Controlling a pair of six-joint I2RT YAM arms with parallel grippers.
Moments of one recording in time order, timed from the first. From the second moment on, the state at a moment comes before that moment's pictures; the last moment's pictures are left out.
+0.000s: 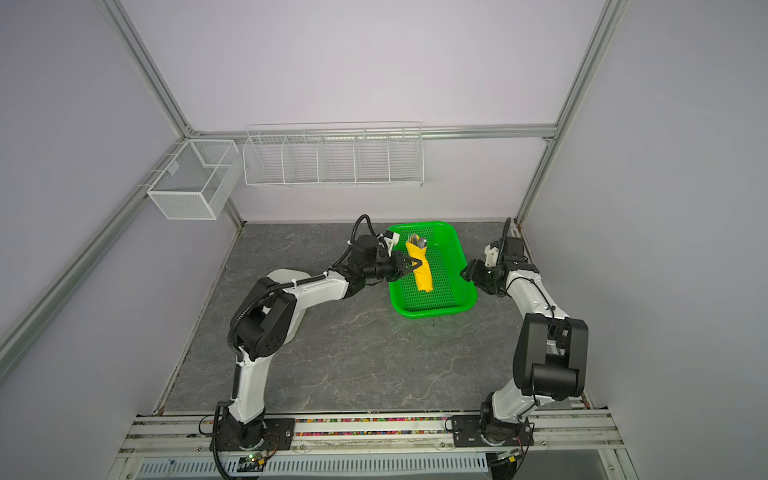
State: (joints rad) left arm -0.73 2.14 1.49 0.36 0.60 -1.05; right arm -0.13 1.62 1.14 -0.54 -0.45 0.34
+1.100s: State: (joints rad) left arm -0.74 2.52 1.98 0.02 0.68 -0.97; right arm -0.08 1.64 1.10 -0.48 -0.65 0.31
